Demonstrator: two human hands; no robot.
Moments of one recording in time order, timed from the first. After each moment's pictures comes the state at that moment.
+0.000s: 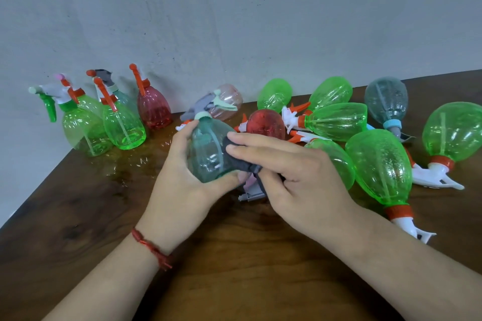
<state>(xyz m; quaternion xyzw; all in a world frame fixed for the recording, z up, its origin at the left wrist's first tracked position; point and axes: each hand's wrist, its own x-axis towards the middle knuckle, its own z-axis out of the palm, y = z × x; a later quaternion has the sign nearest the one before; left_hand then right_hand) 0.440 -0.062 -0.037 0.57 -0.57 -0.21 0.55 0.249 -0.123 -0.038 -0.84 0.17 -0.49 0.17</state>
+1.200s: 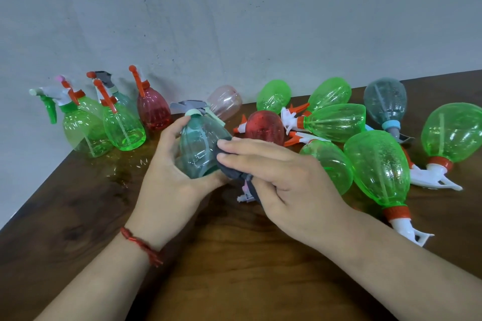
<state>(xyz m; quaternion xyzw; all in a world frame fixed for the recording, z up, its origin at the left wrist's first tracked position) 0.455 -0.065 -0.037 0.56 -0.57 -0.20 0.57 0.252 -0.121 -0.039 -0.87 0.15 -0.45 0.14</state>
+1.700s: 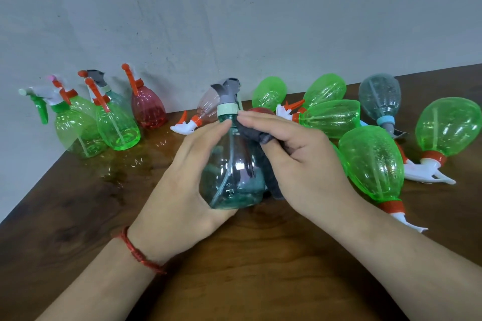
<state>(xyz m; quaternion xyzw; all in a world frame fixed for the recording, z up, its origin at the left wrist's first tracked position) 0.442 -0.058 -0.038 0.49 -0.77 -0.02 0.41 0.250 -0.132 -0.031 -0.73 0.26 -0.53 0.35</state>
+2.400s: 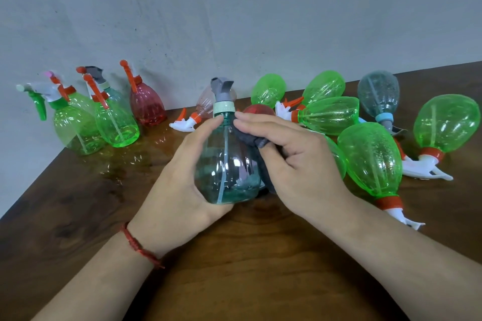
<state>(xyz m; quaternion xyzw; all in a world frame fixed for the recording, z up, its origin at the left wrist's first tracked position) 0.448 -0.061 -0.047 0.51 -0.73 -0.14 0.44 0.250 -0.134 -0.040 -0.77 0.23 -0.54 0.25</state>
